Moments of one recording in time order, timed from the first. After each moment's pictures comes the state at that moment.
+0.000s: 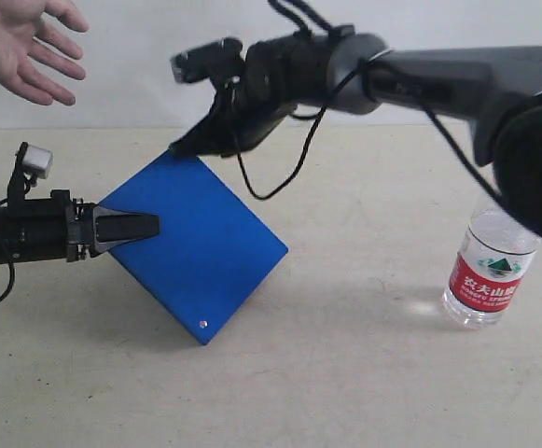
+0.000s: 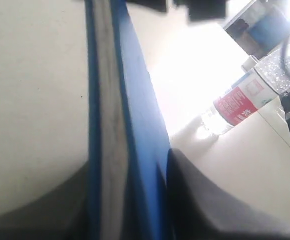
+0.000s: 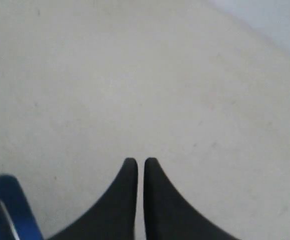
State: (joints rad) left arm 0.24 2.14 -0.89 -1.73 1.23 2.06; right arm 0.61 2.31 -1.96 0.01 0.50 -0.07
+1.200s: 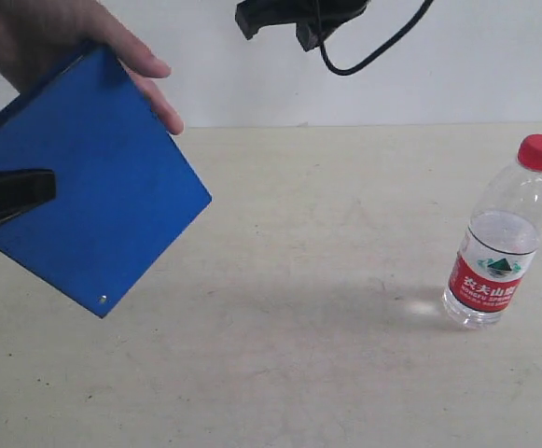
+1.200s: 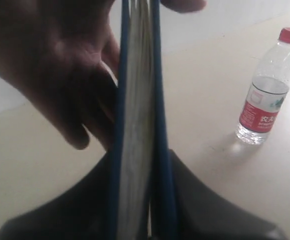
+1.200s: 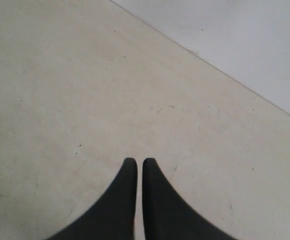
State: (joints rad) left arm 0.23 0.99 -0.41 -1.71 0.83 2.02; right arm 0.60 1.87 -1.92 -0.22 1.04 0.05
